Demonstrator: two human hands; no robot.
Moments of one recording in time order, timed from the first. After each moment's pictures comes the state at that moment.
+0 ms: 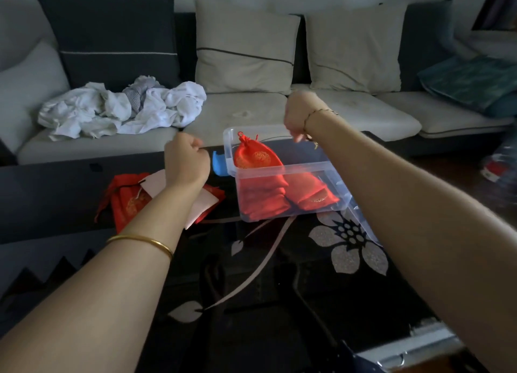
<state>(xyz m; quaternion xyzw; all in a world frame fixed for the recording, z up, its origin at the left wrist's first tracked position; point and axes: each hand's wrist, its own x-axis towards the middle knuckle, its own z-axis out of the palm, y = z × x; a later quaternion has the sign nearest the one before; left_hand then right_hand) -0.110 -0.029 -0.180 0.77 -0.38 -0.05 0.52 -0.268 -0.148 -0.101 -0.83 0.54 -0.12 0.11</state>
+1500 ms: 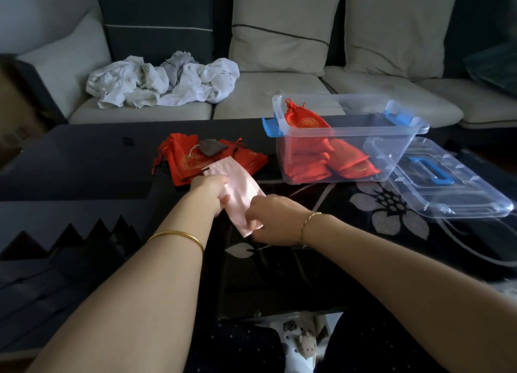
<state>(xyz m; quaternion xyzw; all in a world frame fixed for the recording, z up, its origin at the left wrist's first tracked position) -0.086 0.054 -0.252 0.71 -0.04 -0.40 0.57 -0.235 0.035 -0.245 -0.97 0.21 0.07 0.05</state>
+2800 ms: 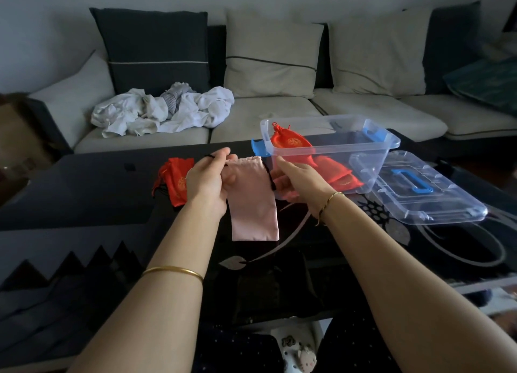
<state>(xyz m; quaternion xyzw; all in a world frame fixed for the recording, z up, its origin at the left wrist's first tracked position) -0.132 0.075 -0.188 0.50 -0.16 -0.37 0.77 -0.265 -0.001 -0.198 -0.65 0.41 -0.29 0.57</state>
